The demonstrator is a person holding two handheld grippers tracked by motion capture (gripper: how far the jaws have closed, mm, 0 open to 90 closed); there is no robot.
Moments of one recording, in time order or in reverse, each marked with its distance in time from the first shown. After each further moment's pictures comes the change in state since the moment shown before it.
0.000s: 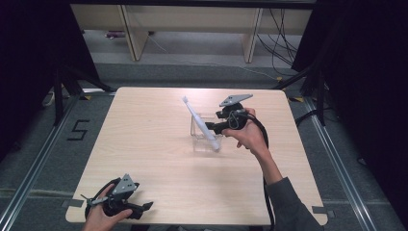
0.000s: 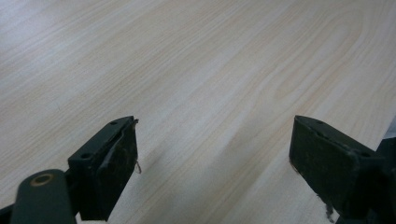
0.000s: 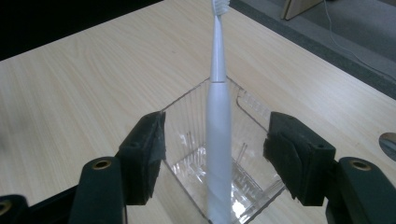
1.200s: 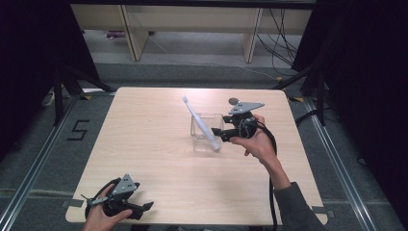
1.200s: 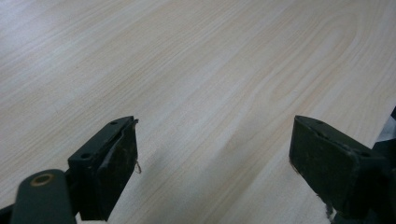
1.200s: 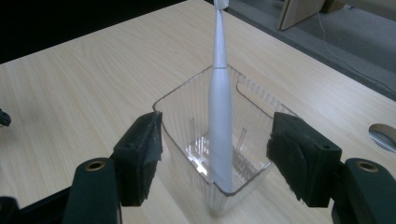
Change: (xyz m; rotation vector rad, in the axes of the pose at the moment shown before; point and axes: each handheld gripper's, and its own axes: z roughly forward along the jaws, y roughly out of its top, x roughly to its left) left arm -0.002 0.001 -0.001 -0.013 -0.006 0.000; right arm 0.004 -0.023 -0.024 -0.052 -0.007 -0.018
